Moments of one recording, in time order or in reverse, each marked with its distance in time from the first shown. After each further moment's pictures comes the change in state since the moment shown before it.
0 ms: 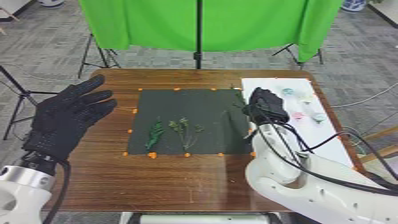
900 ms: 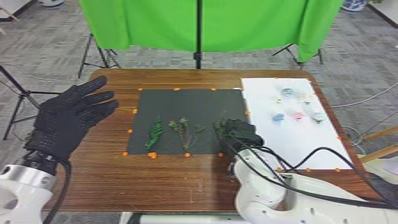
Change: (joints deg) left arm -0.6 0.0 0.3 0.1 0.1 0.0 -1.4; right arm -1.4 -3.0 -6.4 -2.2 5.7 -9.4 -3.7
